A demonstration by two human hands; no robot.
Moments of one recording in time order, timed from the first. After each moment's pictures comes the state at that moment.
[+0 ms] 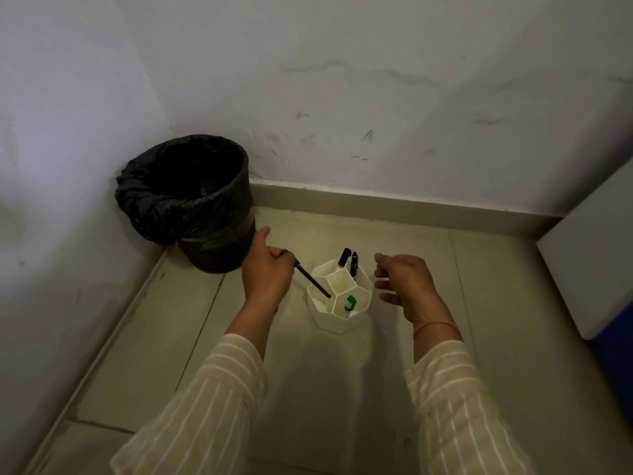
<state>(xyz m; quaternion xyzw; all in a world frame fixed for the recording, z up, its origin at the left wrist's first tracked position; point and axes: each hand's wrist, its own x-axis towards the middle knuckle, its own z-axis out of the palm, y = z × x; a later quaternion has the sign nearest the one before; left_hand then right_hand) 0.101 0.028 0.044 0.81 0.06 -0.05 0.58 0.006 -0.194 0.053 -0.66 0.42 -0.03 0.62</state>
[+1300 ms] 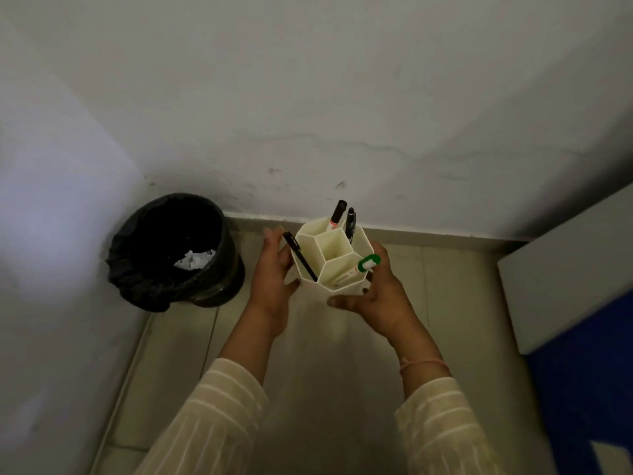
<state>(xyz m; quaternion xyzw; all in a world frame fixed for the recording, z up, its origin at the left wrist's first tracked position) 0.136 -0.053 0.236 0.61 0.12 -0.27 0.74 0.037 -0.216 0.215 -0.77 0.22 0.00 0.60</state>
